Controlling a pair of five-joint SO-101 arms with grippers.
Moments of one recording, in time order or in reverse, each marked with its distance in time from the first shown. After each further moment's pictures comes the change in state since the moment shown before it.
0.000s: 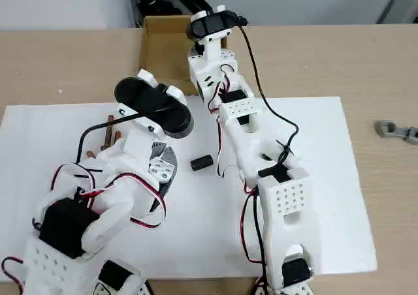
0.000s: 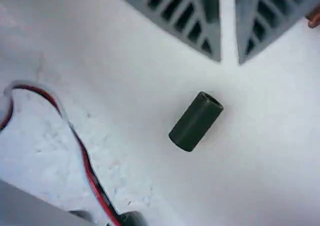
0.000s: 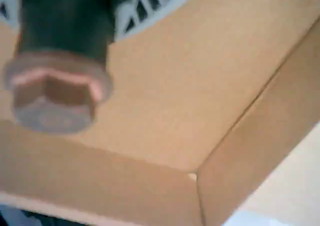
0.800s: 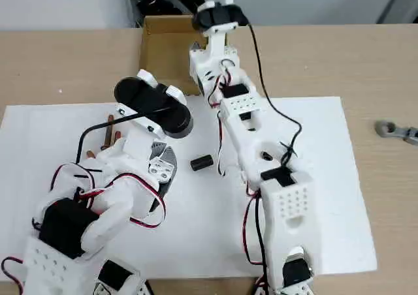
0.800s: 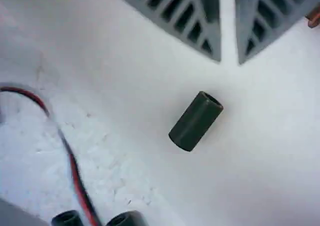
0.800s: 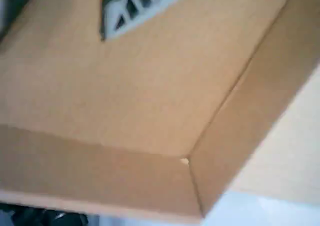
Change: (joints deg) left arm 0.0 0.0 0.0 0.0 -0.1; right arm 0.1 -4.9 -1.3 10.3 -6.4
